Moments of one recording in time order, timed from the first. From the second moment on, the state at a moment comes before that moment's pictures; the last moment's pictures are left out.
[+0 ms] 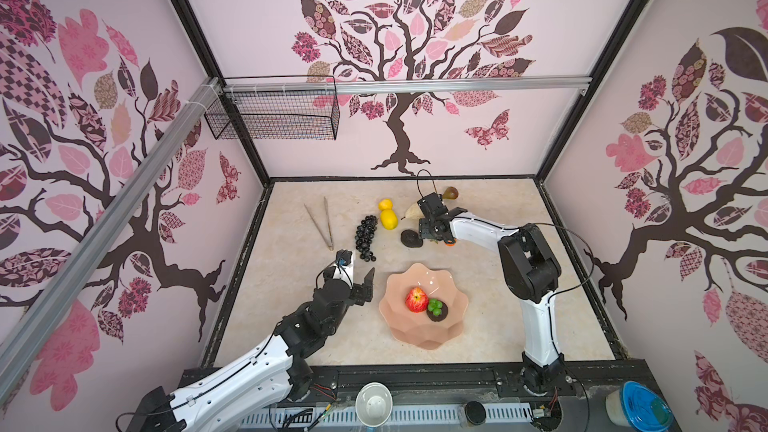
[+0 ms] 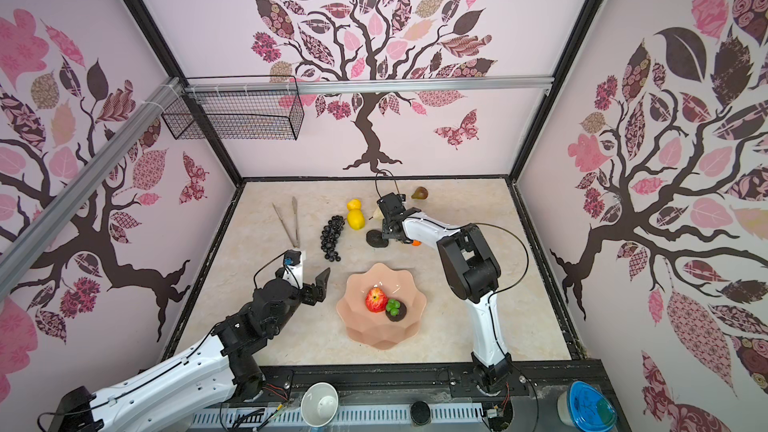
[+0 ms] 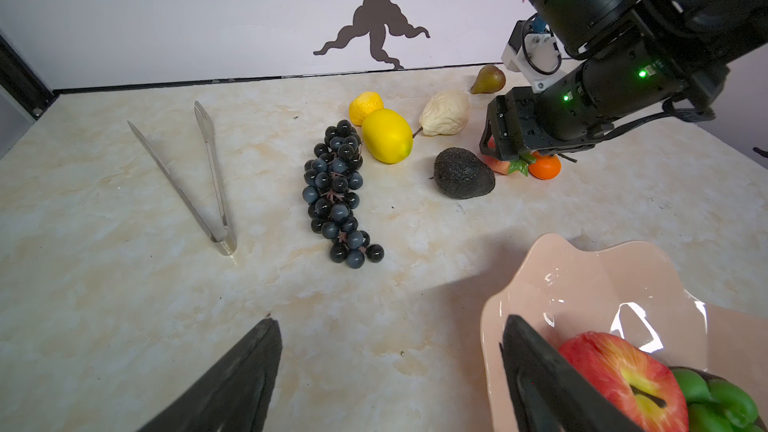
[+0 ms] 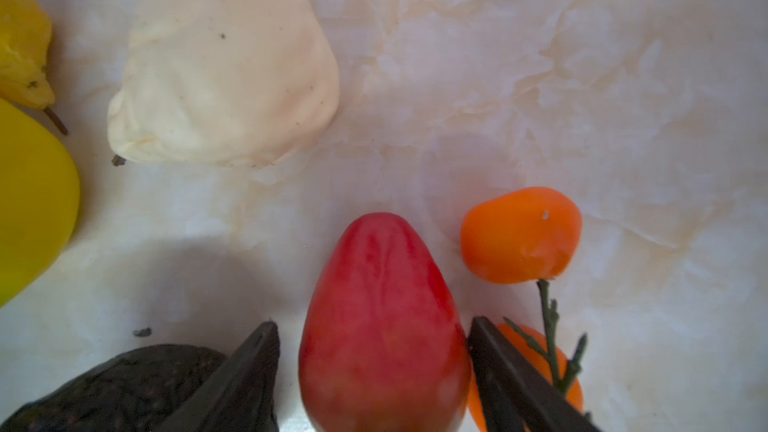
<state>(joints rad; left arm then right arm) -0.83 0.73 0.38 -0.03 -0.49 -0.26 0.53 2.11 1.53 -0.47 0.30 0.52</state>
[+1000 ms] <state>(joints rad) -0.83 0.79 0.38 0.00 -0.43 -0.29 0.53 1.93 1.32 -0.38 0.26 0.43</state>
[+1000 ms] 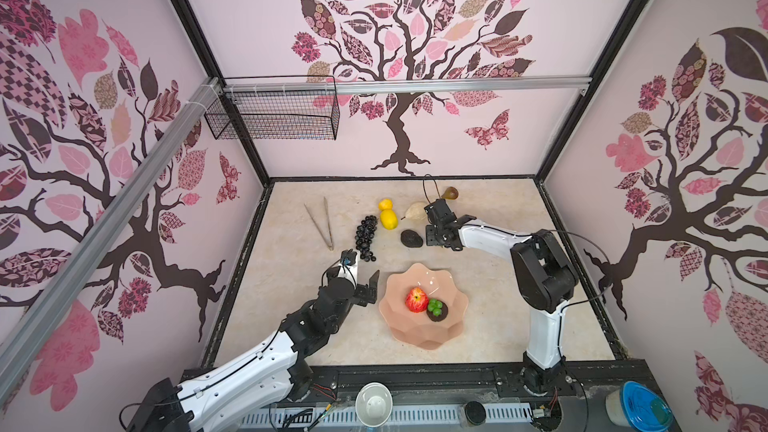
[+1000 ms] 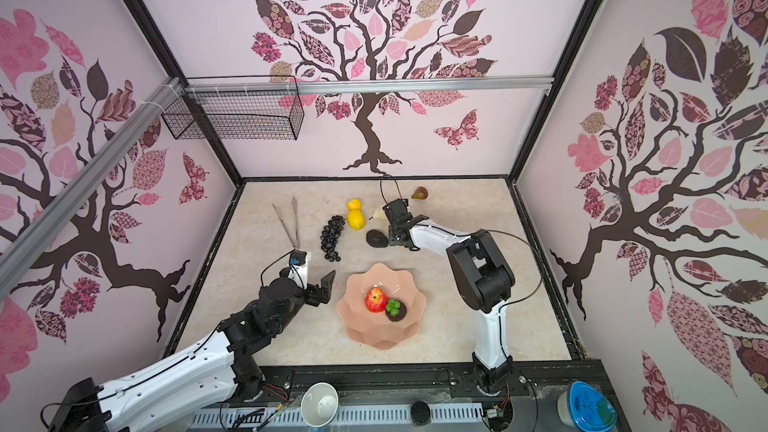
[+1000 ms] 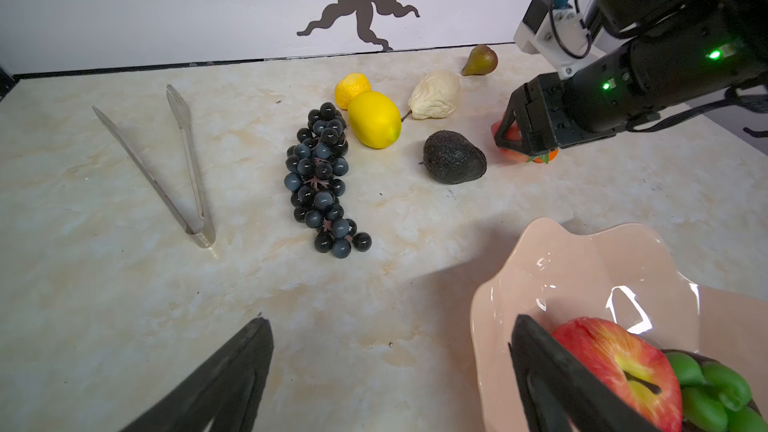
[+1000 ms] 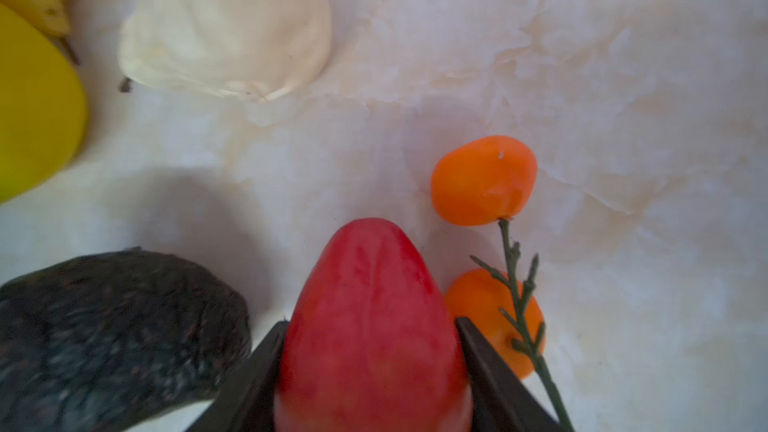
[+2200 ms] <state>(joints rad) -0.59 1.09 0.65 0.00 0.45 -0.92 0.88 1.33 0.72 0.21 -0.10 0.21</state>
